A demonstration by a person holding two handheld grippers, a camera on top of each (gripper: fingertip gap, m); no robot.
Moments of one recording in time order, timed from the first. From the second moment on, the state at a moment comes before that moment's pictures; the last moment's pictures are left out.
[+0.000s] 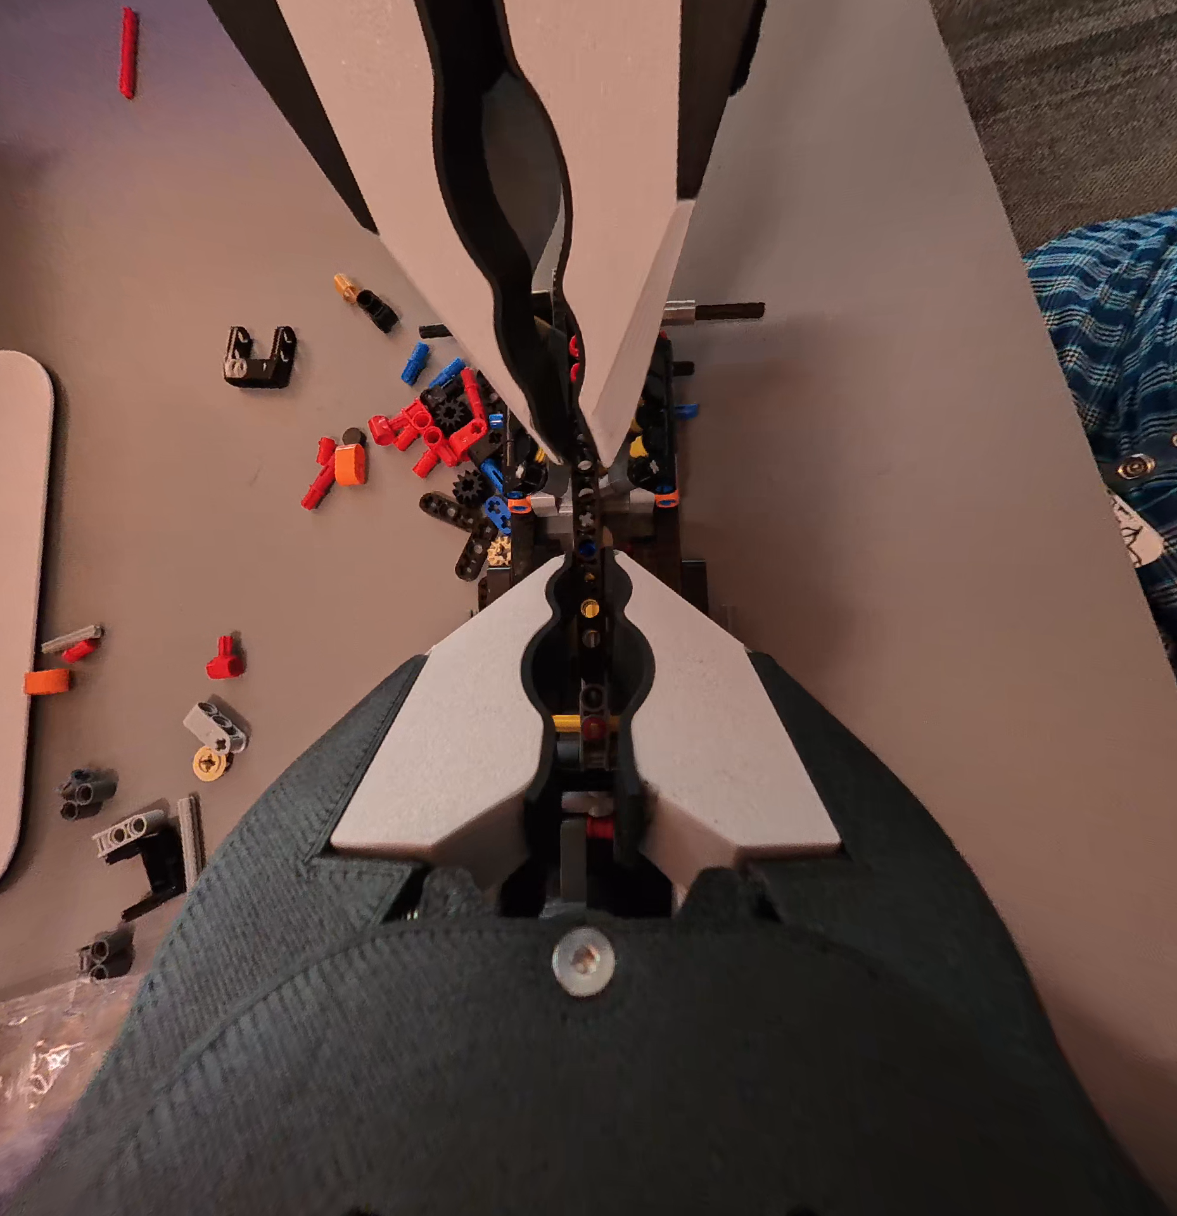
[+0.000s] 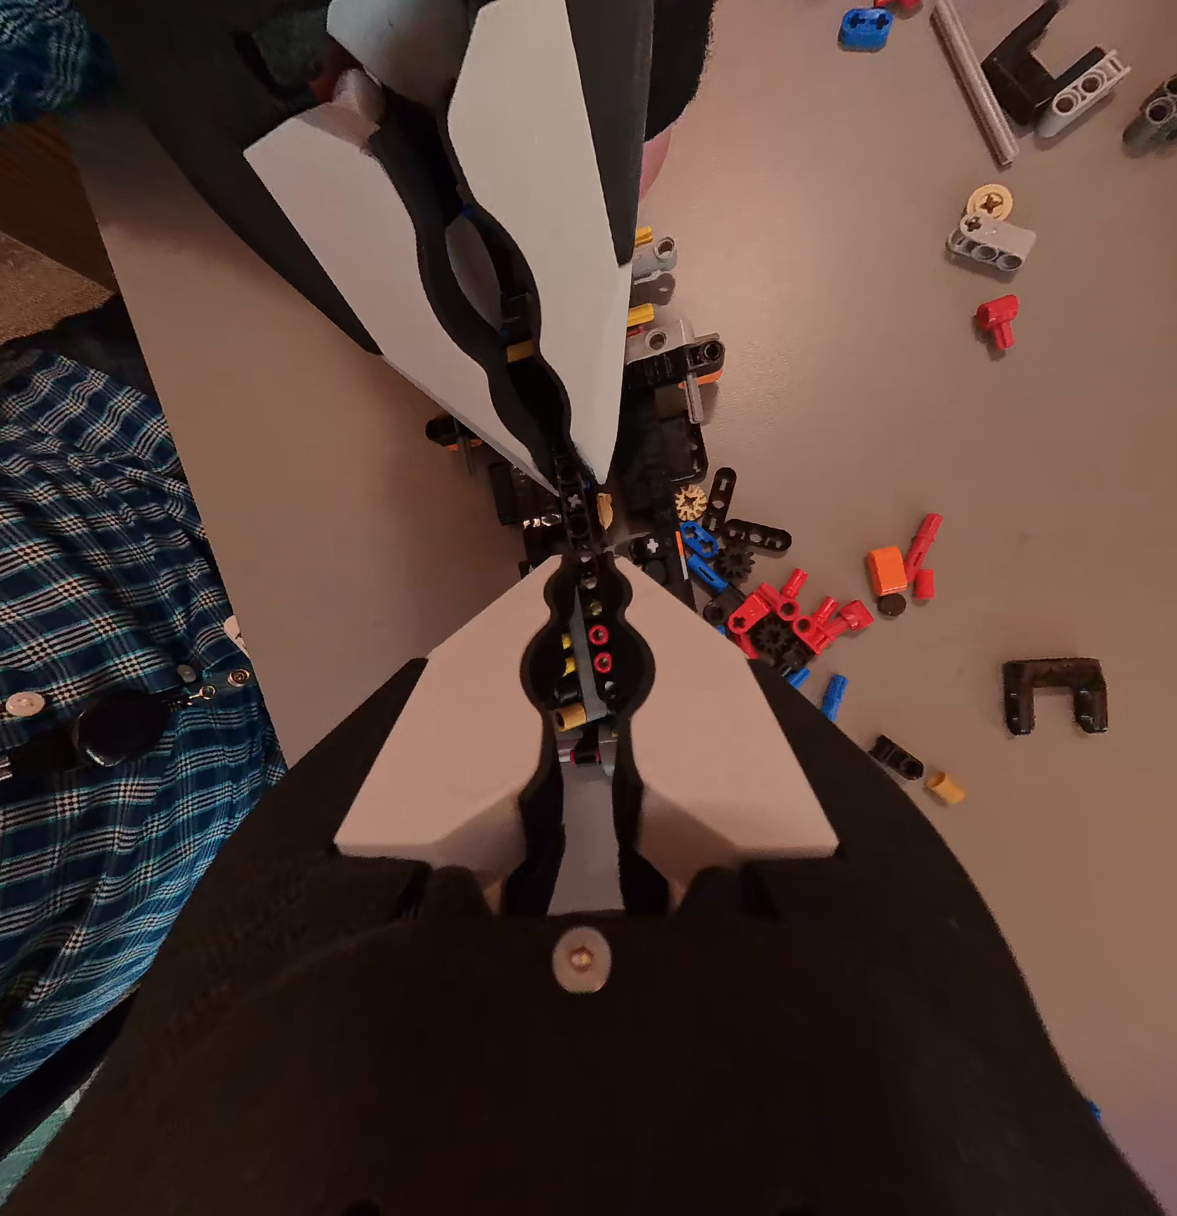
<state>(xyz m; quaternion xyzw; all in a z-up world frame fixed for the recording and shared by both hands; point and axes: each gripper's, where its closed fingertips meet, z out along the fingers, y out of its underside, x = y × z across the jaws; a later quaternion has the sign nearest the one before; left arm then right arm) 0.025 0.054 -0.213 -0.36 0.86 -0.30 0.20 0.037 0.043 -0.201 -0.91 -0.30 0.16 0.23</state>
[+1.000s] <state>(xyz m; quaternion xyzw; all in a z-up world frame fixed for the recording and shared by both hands) 0.028 0.053 -0.214 -0.35 0.86 -0.28 0.23 0.027 0.050 -0.206 -0.87 -0.34 0.14 0.33</state>
